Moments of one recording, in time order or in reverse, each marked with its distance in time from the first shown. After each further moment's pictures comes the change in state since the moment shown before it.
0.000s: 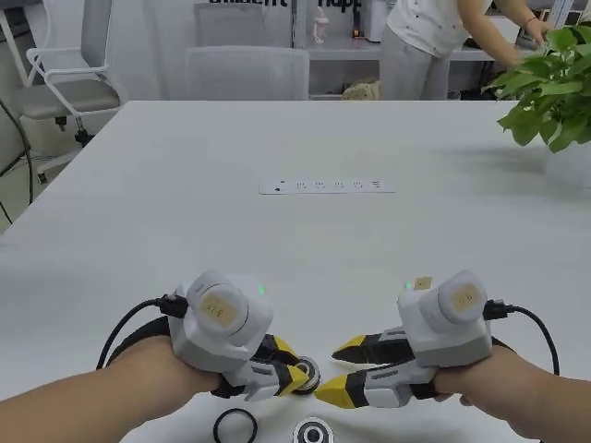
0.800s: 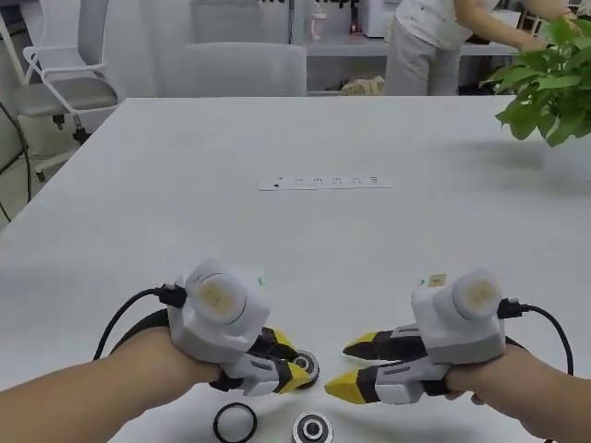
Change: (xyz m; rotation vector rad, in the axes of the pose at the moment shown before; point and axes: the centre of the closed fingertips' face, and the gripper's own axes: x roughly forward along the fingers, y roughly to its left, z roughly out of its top) left arm 0.000 -0.001 0.000 -0.005 0.003 -0.034; right arm -0.013 -0.006 -0.008 0.034 -0.017 -0.027
